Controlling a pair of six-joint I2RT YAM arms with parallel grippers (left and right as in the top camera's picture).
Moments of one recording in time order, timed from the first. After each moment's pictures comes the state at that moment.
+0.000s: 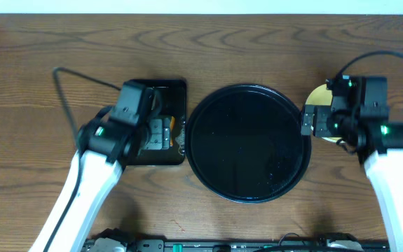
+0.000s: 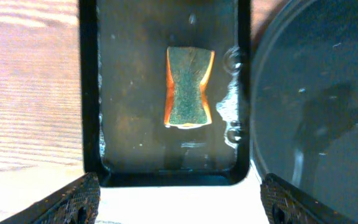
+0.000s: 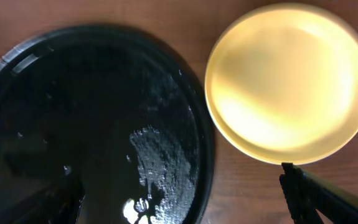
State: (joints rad) left arm -0.31 1.22 1.11 -1.00 -0.08 -0.28; right arm 0.02 1.23 1.06 -0.83 -0.09 0.07
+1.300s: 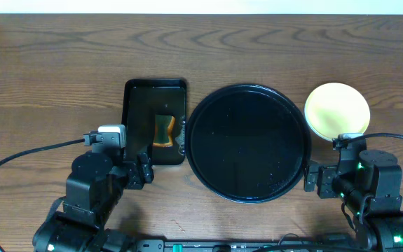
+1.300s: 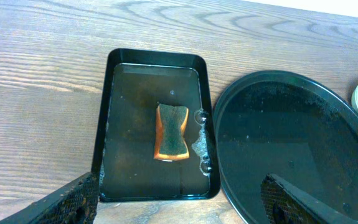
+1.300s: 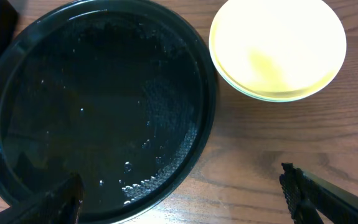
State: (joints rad) left arm -0.31 0.60 0.84 -0.87 -0.08 -0.30; right arm 0.08 0.63 0.78 -0.99 -0.05 0.07
